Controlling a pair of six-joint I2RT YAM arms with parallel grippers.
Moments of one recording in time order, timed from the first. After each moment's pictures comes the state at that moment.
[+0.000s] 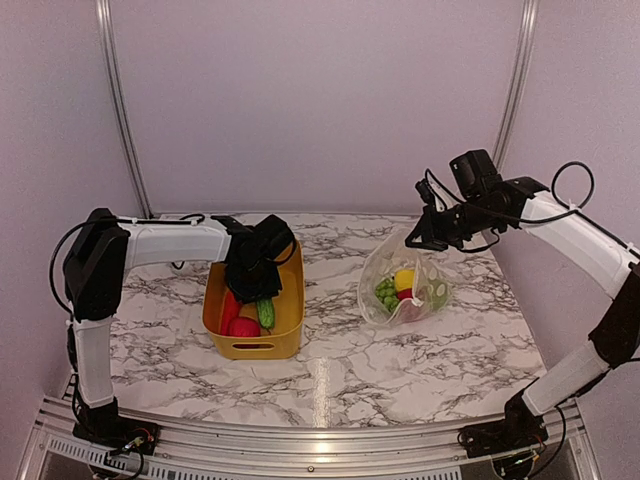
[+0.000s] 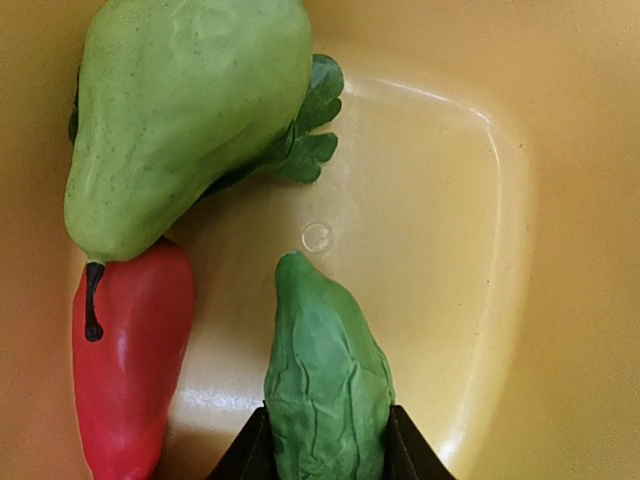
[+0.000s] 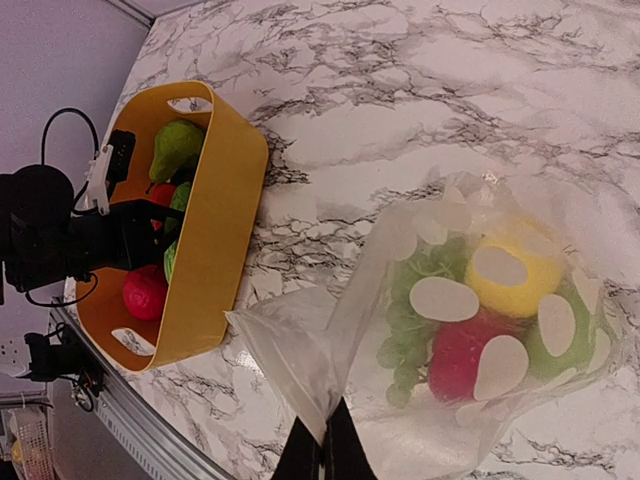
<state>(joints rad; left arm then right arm) -0.77 2.03 1.53 -0.78 -0.25 -1.00 0.42 1.46 1.39 -0.80 -0.37 0.34</state>
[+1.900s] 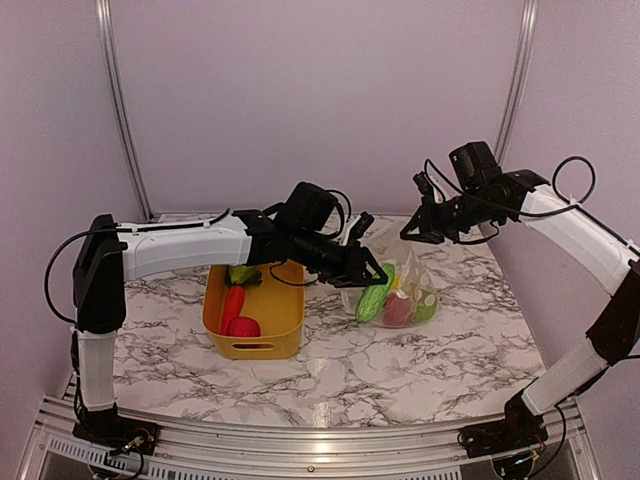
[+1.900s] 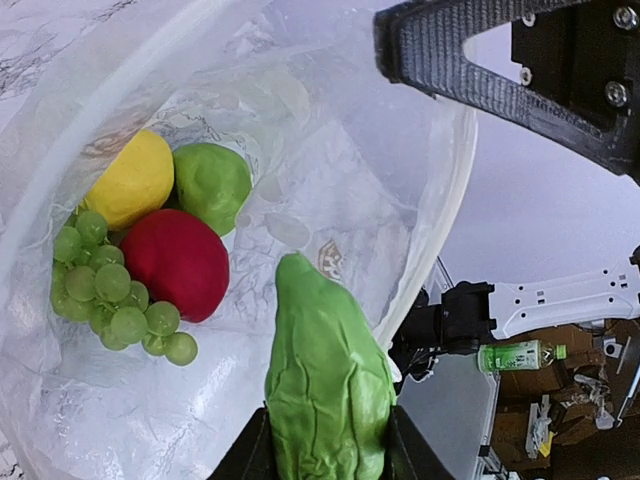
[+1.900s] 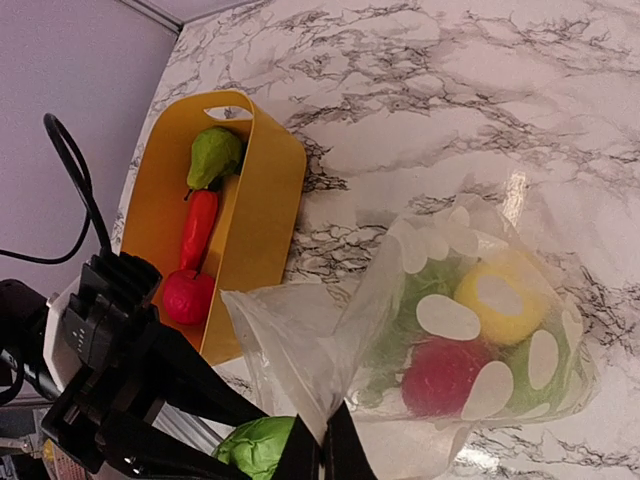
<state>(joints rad) -0.95 2.04 1.73 -0.28 0.55 -0.64 0.42 1.48 1.46 -0.81 -0.44 0.40</state>
